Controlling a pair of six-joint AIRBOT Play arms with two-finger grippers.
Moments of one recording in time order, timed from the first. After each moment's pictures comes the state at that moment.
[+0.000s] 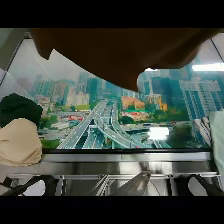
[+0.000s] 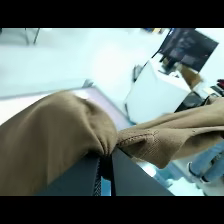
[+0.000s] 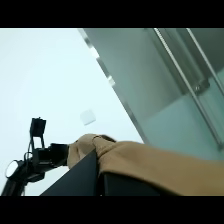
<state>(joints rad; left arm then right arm) 0.28 -1.21 1.94 0.29 -1.28 -1.17 -0.47 -0.91 1.27 0.44 1.28 0.78</state>
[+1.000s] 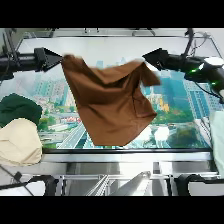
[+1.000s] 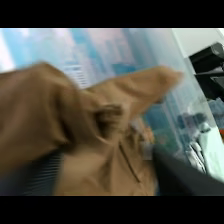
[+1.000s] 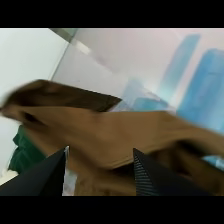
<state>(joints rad) 0.23 -1.50 1.42 0.42 -1.19 -0.97 -0.04 -1.60 1.36 -0.13 0.98 0.76</state>
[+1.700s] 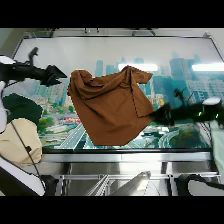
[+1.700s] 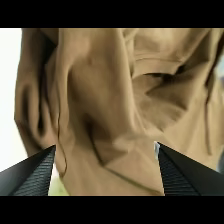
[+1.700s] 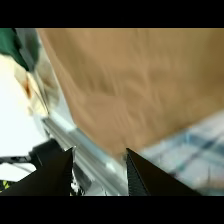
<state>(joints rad) 0.23 -1.96 1.81 0.75 -1.36 -1.19 -0.20 -1.39 0.69 -0.50 1.34 1.08</state>
